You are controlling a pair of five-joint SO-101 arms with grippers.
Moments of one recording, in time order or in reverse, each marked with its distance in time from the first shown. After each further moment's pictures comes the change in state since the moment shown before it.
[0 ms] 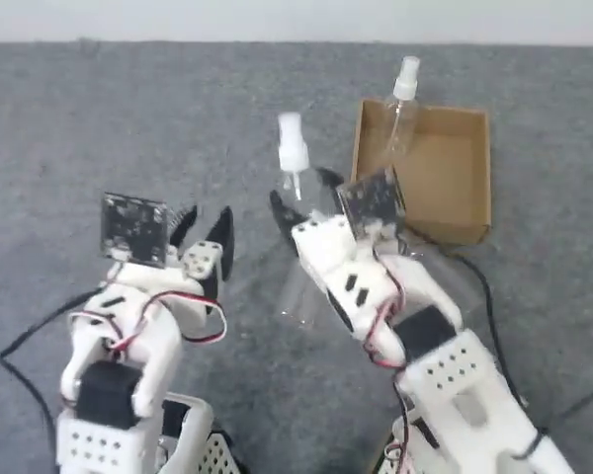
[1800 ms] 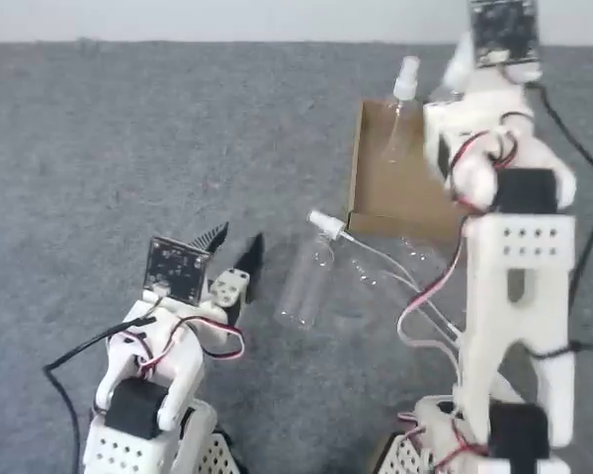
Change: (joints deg) left arm 5.0 -16.9 22.2 -9.6 -3.2; right arm 33.0 32.6 -54.7 38.8 7.3
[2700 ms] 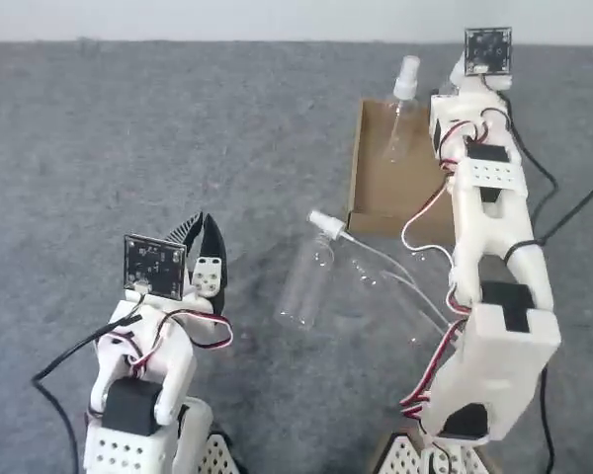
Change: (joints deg) left arm -6.2 0.0 1.1 -3.4 0.0; right arm 4.6 39.5 0.0 -44.4 0.0
